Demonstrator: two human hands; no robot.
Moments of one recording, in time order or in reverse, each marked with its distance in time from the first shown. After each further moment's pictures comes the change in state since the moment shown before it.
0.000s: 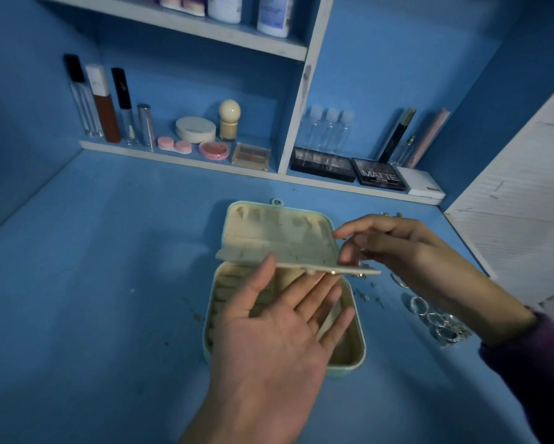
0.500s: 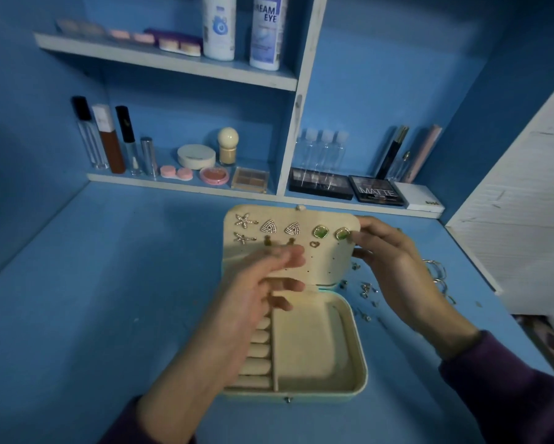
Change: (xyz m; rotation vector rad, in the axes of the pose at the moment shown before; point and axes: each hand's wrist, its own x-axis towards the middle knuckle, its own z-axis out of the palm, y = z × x) left_hand 0.031 0.046 0.011 0.935 0.076 0.385; right_hand 0.024 0.024 0.009 0.206 0.322 -0.113
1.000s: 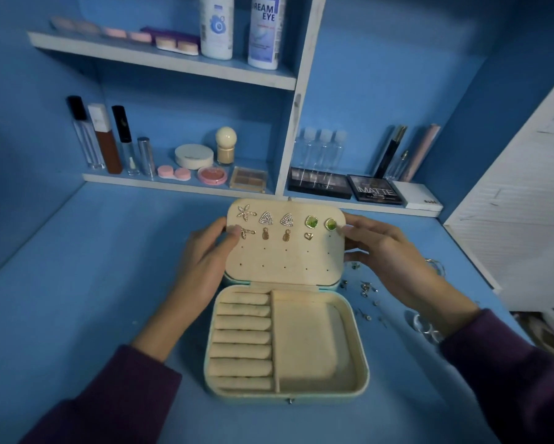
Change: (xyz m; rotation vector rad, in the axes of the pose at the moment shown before) left_hand 0.065 -0.010 -0.061 0.492 0.130 0.395; right_hand 0.018 -0.006 -0.001 -0.050 -0.017 0.225
